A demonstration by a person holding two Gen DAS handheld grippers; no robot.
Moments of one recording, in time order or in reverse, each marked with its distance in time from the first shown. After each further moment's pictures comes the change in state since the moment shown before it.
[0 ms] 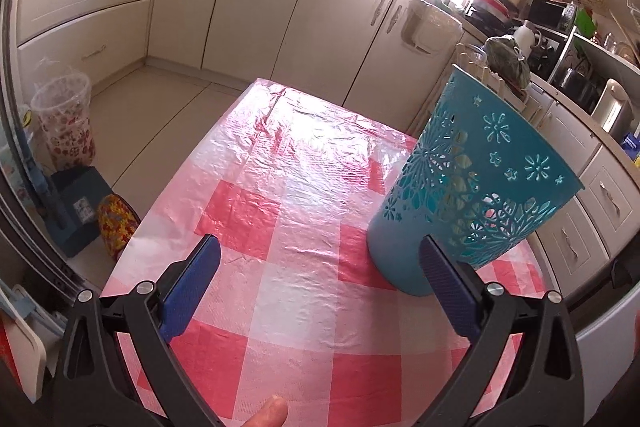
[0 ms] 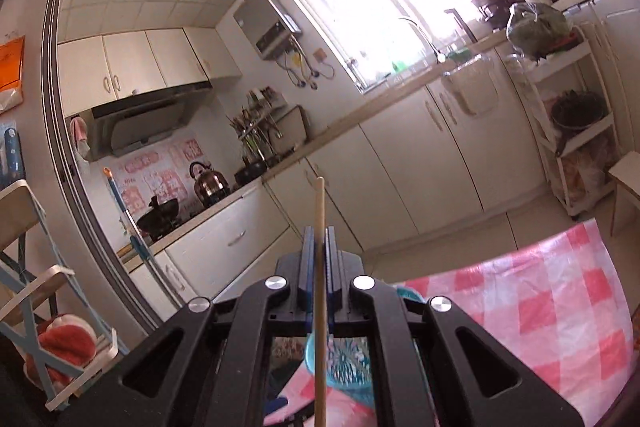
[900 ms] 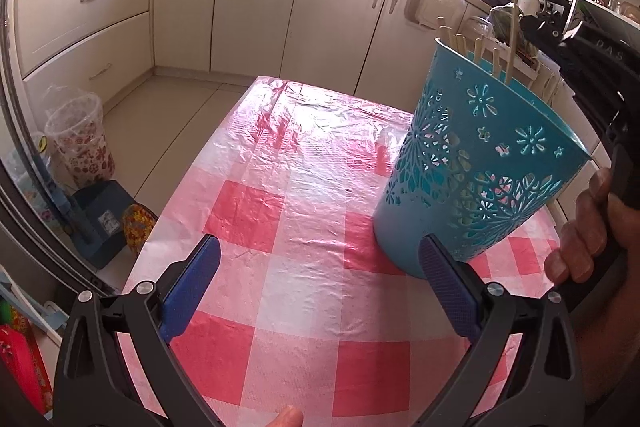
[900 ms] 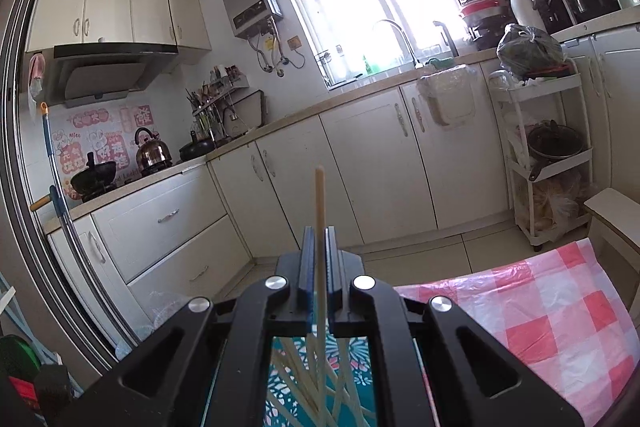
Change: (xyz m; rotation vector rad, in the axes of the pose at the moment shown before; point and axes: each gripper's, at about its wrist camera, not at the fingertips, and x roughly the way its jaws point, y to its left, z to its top) left arm -0.002 -0.019 0.001 0.085 0.061 0.098; right arm 0.070 -0.018 -0.059 -0.175 0.027 -0.198
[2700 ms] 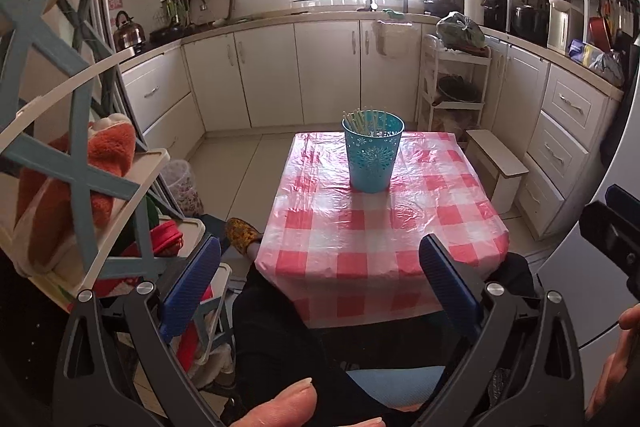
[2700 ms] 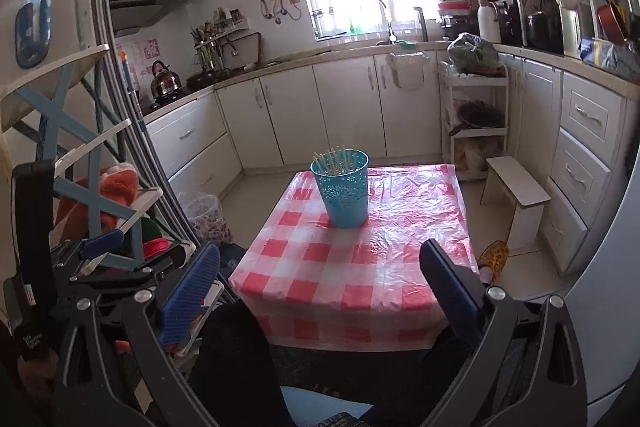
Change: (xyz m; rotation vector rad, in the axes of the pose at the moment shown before) left arm -0.431 -0.056 -0.078 0.224 -0.106 0.155; right arm -0.400 0.148 0.022 -0.094 0.280 -0.165
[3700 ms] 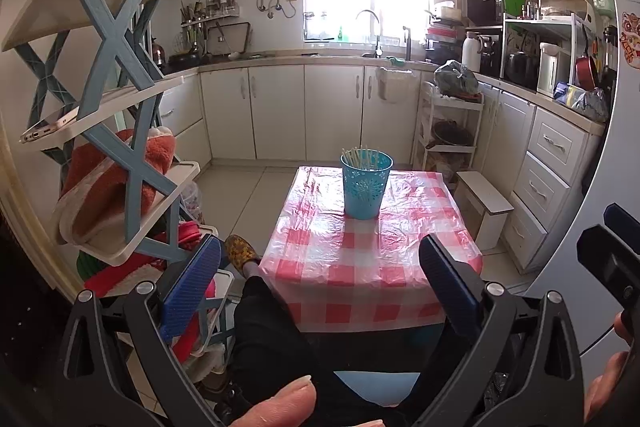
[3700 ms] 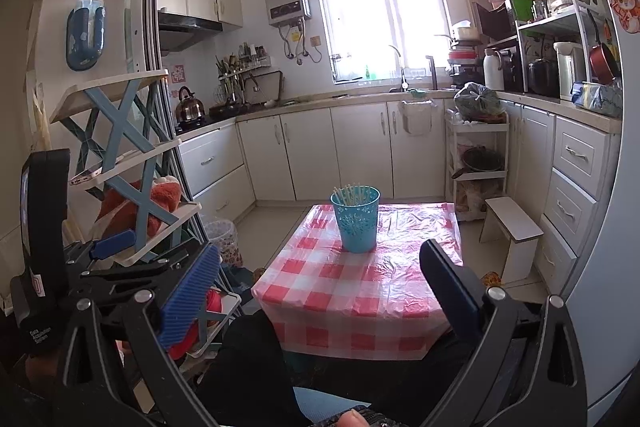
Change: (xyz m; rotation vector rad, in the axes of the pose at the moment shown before) left arm -0.090 0.009 -0.035 -0.055 -0.158 -0.003; right arm -0.088 0.028 -0.029 -0.057 -0.167 0.022
